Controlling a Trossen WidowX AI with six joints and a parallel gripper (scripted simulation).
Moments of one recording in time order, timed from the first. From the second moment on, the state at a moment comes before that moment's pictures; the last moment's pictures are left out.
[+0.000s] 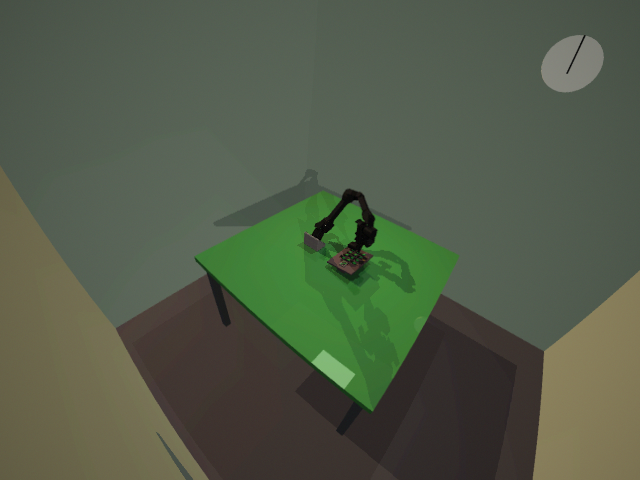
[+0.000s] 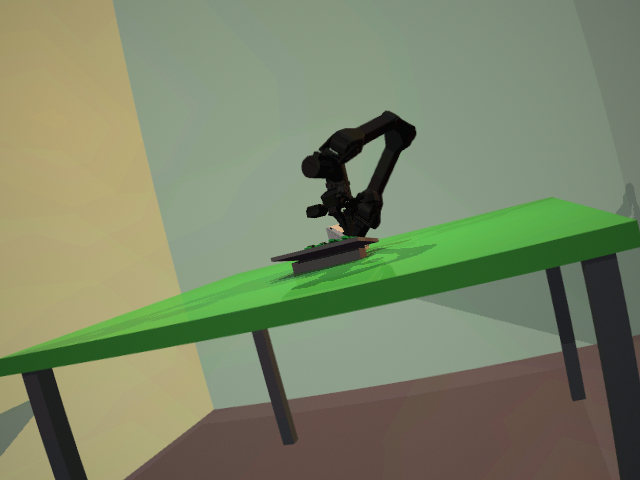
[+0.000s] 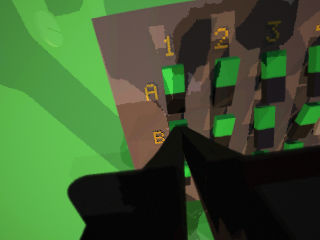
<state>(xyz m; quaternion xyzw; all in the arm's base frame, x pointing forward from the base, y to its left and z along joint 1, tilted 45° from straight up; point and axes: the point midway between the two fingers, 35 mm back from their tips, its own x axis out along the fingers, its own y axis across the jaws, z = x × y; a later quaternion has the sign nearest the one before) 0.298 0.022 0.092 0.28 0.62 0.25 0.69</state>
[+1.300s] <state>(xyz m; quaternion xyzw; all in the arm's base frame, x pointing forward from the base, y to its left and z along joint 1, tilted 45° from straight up) 0.285 -0.089 0.066 0.30 0.62 0.24 0.69</state>
